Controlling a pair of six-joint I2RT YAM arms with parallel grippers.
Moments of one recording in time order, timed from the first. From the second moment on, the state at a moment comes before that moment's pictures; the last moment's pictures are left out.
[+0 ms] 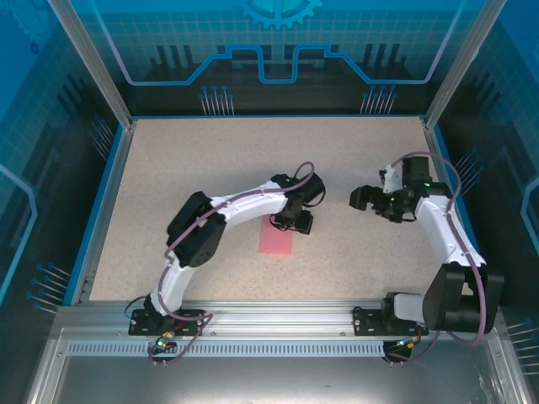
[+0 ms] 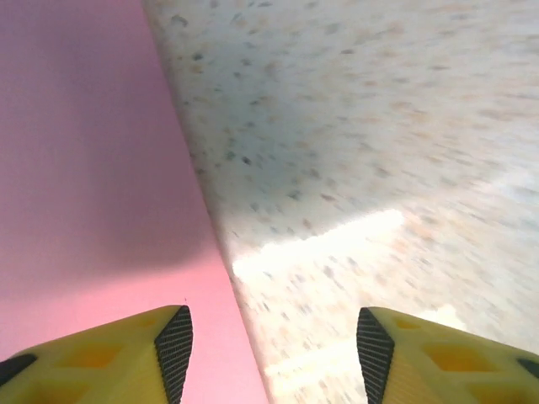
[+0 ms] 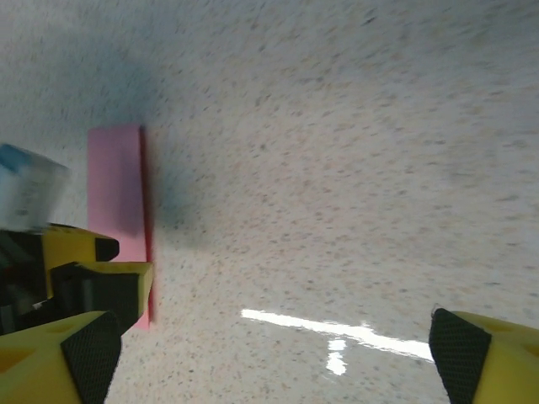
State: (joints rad) left arm -0.83 2.08 1.65 -0.90 0.04 -0.63; right arm -0.07 1.31 0.97 -0.85 -0.48 0.18
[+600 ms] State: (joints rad) left arm -0.48 1.58 0.96 -0.48 0.35 -0.69; right arm 0.38 1.81 1.20 -0.55 -0.57 0.36
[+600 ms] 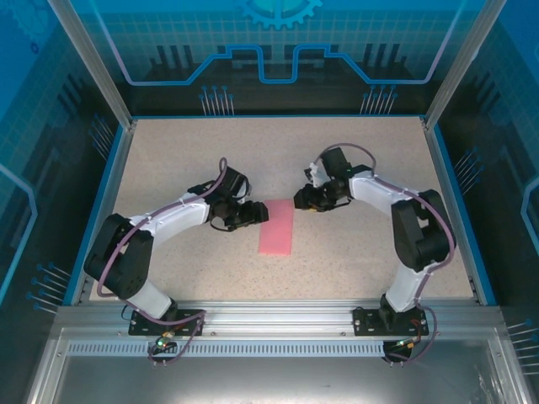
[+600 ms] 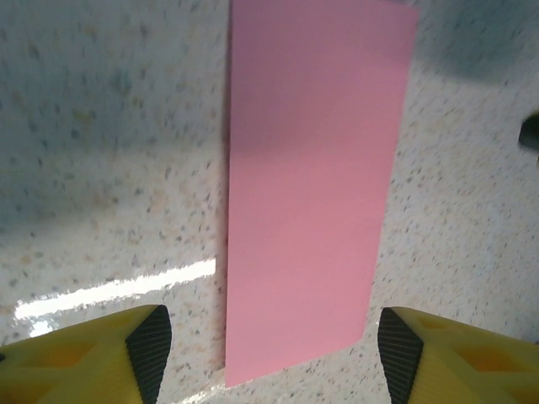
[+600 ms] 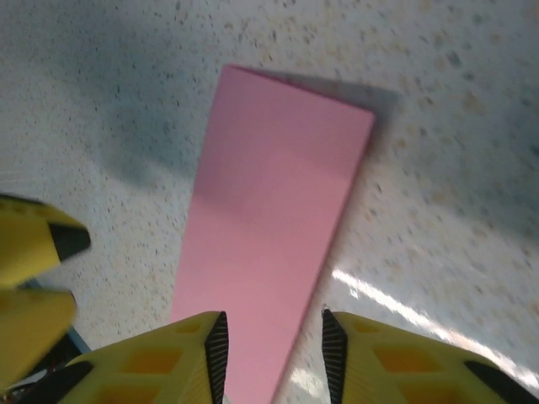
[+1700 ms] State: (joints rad) left arm -0.48 1.77 0.95 -0.39 0.50 -0.70; right arm 0.42 2.08 1.39 -0.58 -0.49 0.32
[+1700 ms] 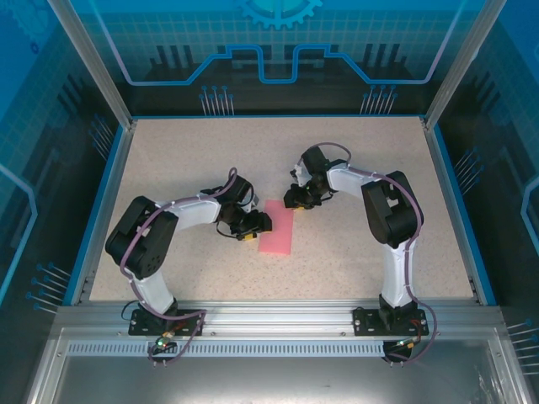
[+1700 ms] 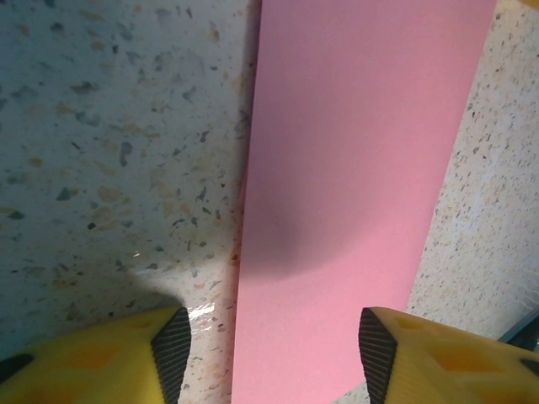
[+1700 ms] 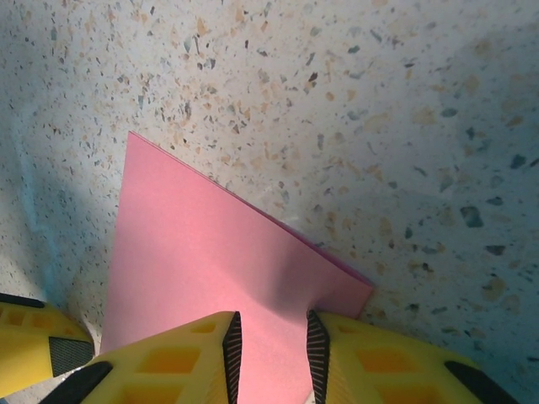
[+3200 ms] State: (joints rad) left arm -0.50 1.73 0.94 -0.38 0.53 -0.72; right arm 0.42 2.08 1.40 -0.57 -0.50 0.30
